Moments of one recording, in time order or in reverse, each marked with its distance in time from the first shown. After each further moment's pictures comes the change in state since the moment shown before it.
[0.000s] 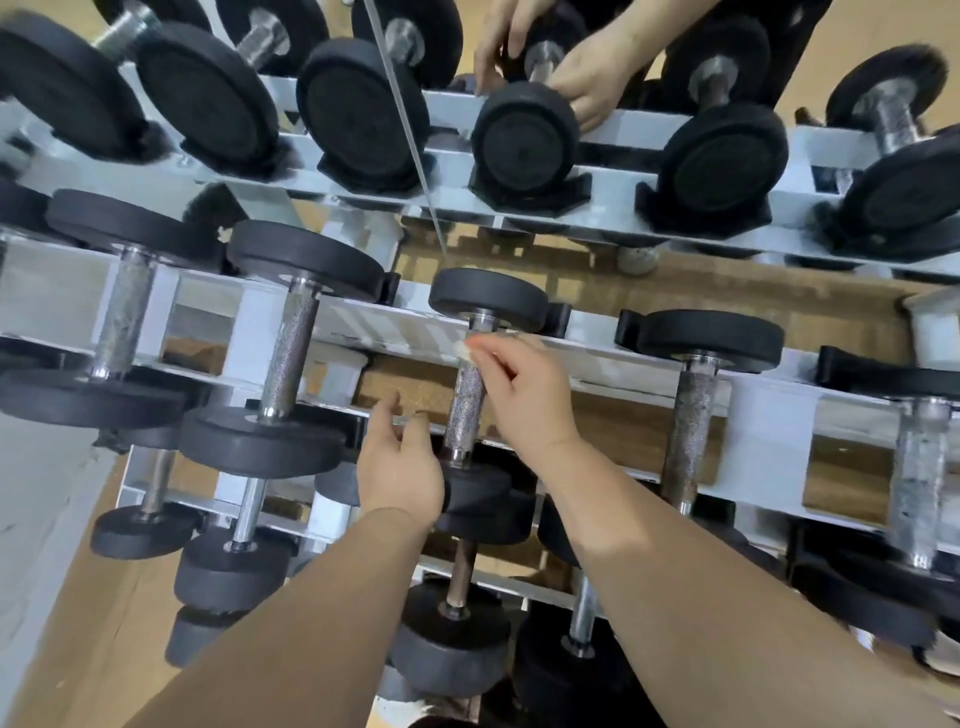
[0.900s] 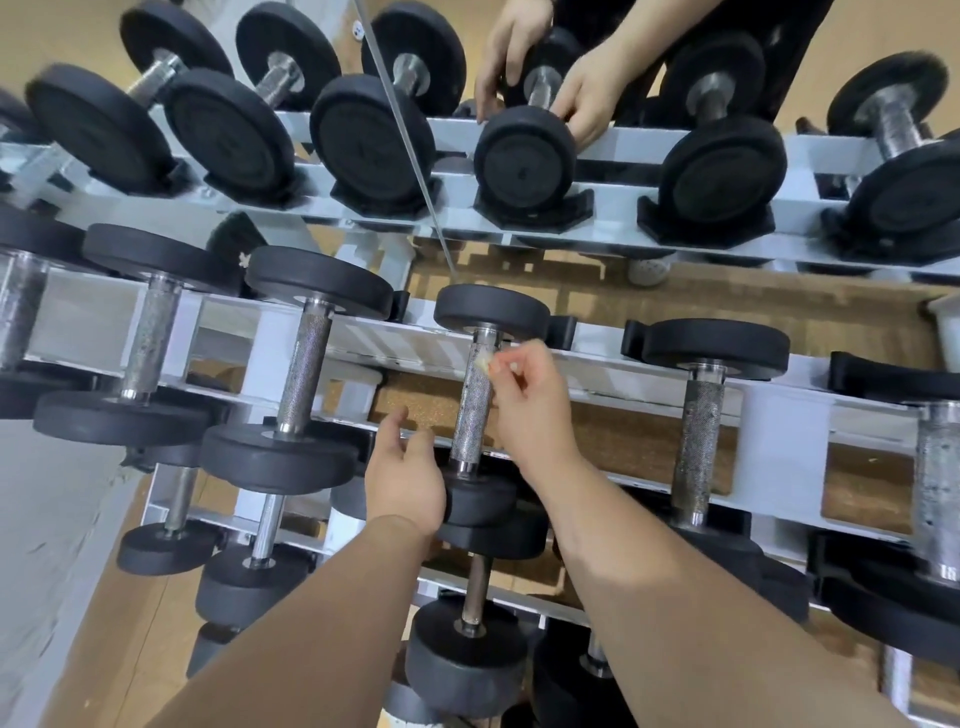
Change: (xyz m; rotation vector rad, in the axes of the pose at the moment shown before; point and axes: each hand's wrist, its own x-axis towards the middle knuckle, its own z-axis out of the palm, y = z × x) left_hand 0.007 -0.003 -0.004 -0.068 -0.044 -0.063; right_hand -0.006 -0.009 0.010 0.264 0.047 0.292
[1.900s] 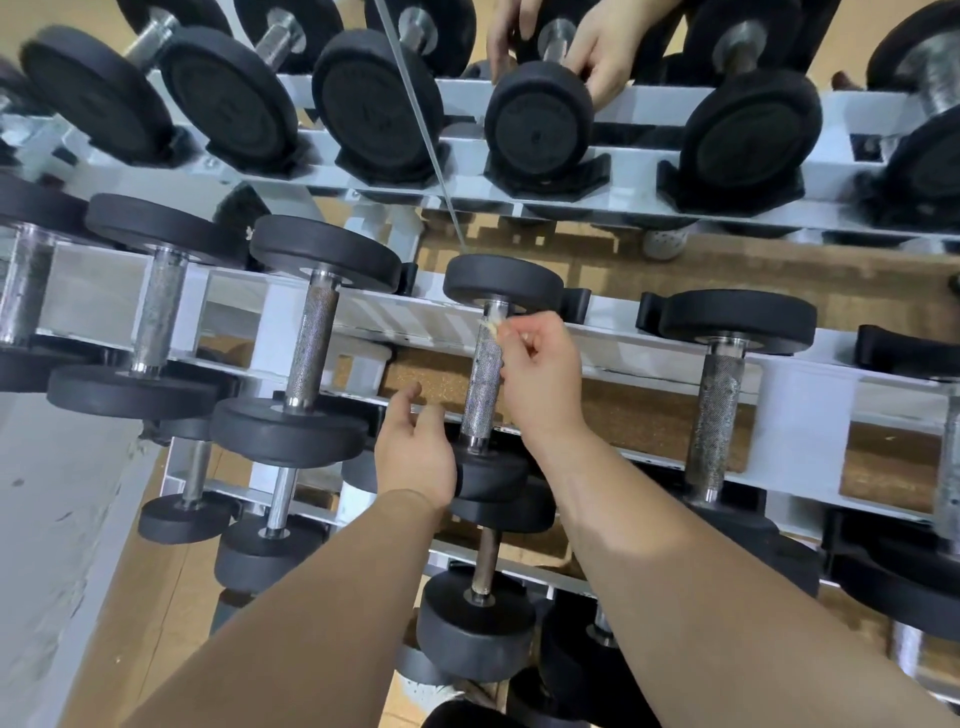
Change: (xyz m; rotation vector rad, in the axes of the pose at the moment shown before) left_hand -0.002 0.003 0.001 0.008 0.024 0.019; right_hand 0.009 -0.002 0.008 0.072 0.117 0.029
